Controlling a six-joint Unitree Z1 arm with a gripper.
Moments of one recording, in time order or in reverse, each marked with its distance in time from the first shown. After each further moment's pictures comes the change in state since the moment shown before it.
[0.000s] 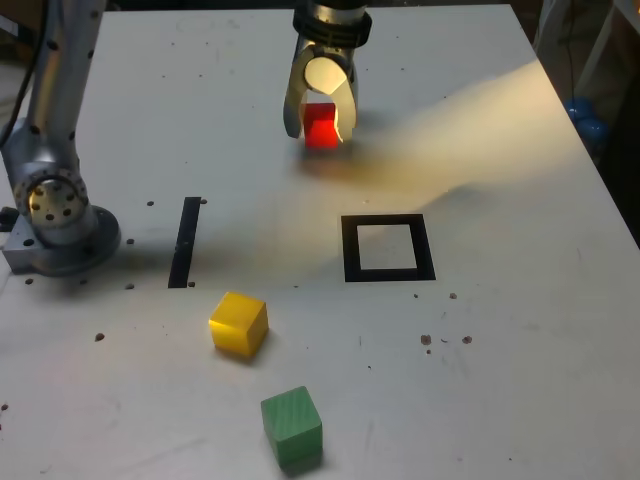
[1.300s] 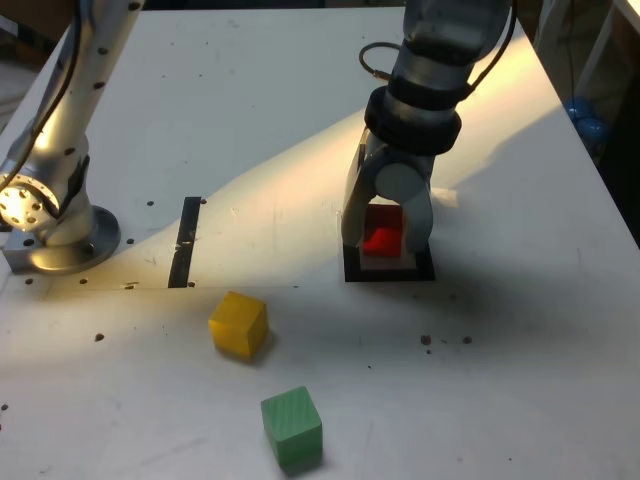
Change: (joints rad) arm -0.494 0.126 -0.150 0.087 -0.143 -0.426
